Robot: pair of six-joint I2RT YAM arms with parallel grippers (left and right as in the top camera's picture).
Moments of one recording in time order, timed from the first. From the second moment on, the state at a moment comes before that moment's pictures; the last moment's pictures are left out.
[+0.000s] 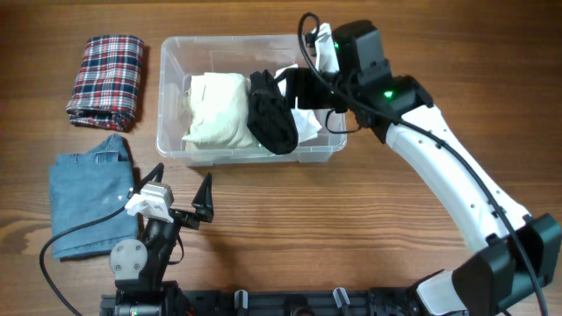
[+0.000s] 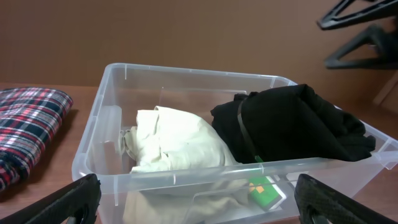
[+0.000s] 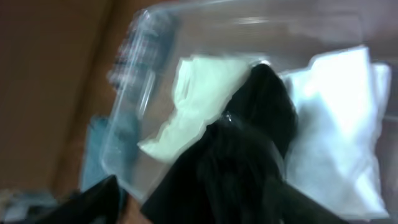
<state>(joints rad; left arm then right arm) 0.04 0.01 0.01 -0.05 0.30 -0.16 0.46 1.65 1.47 -0.60 -0.40 0.42</state>
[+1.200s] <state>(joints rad) 0.04 0.01 0.01 -0.05 0.30 -0.16 0.70 1.77 1.65 -0.90 -0.06 0.08</state>
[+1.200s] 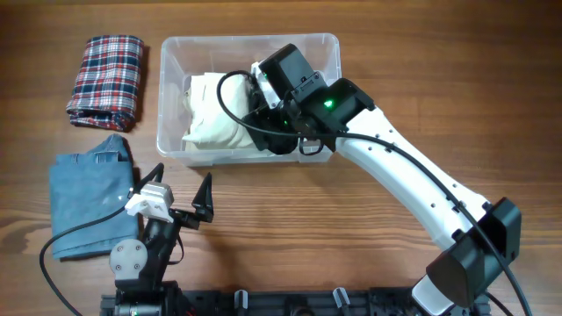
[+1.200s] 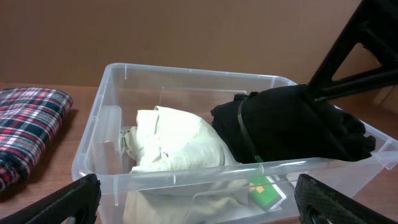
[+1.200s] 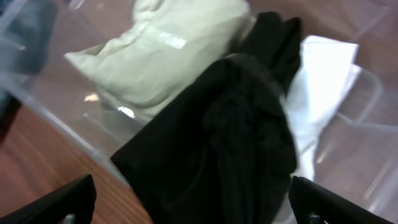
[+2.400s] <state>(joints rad) 0.04 0.01 0.01 -0.05 0.30 -0.16 0.70 1.90 1.65 -0.93 0.05 0.05</state>
